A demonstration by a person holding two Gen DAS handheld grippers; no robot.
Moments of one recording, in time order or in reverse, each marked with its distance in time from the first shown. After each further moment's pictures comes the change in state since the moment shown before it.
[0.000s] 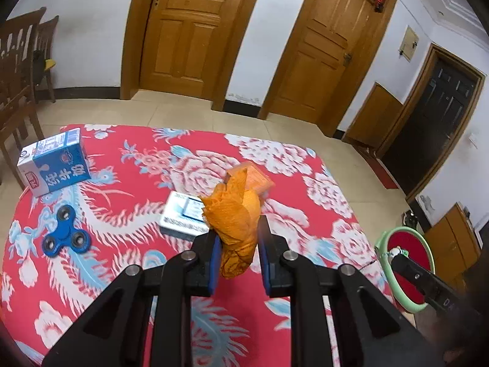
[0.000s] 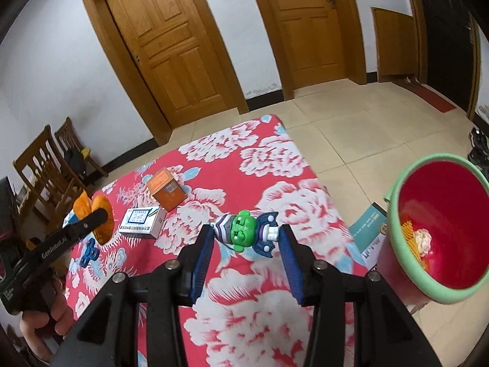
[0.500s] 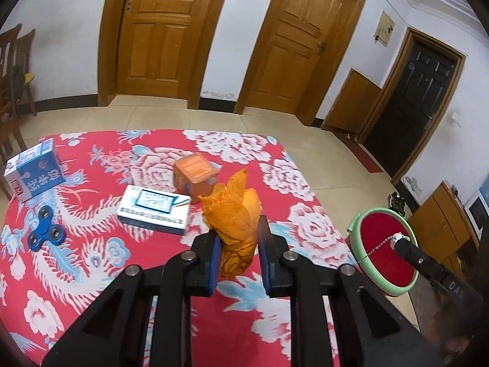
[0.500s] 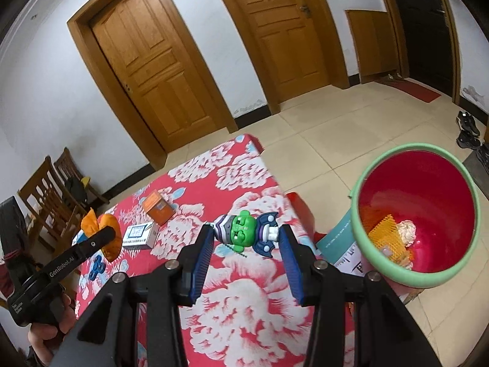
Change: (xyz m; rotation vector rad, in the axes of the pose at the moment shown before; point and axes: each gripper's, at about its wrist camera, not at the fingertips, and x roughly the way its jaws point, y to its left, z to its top) left arm -0.014 -0.054 -0.012 0.084 0.023 -0.073; right arm -0.051 -0.048 -0.007 0.097 -0.097 -0.007
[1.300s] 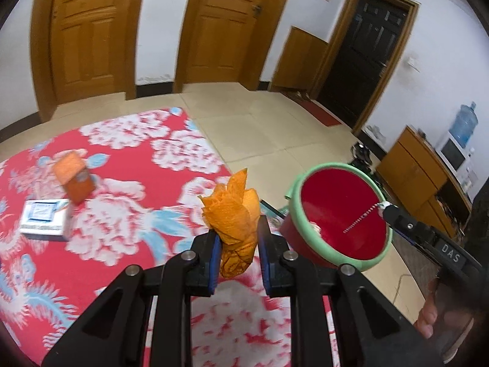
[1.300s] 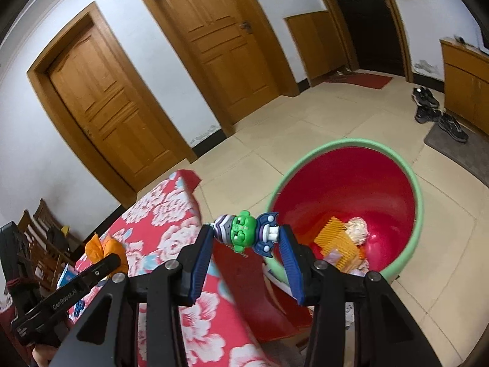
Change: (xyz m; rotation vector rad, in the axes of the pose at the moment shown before) left arm 0.061 -0.120 -0.019 0.212 0.147 -0.189; right arm -0.032 -0.113 0.004 0.201 -0.095 -0.126
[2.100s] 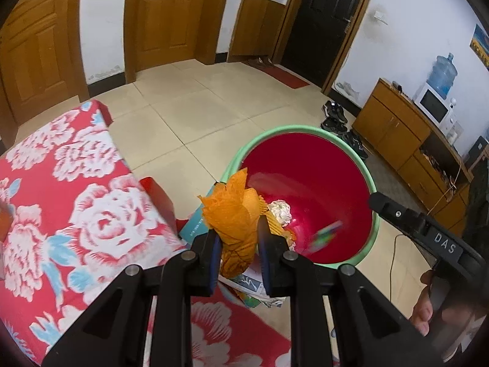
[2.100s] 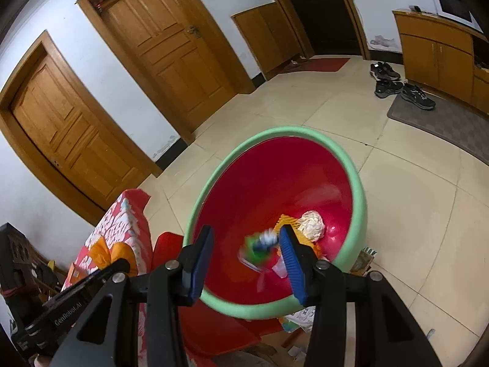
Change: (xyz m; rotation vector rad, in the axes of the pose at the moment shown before) left arm 0.084 -0.091 0.000 0.171 0.133 -0.091; right arm 0.012 -0.089 0.007 0.157 -0.013 -0.120
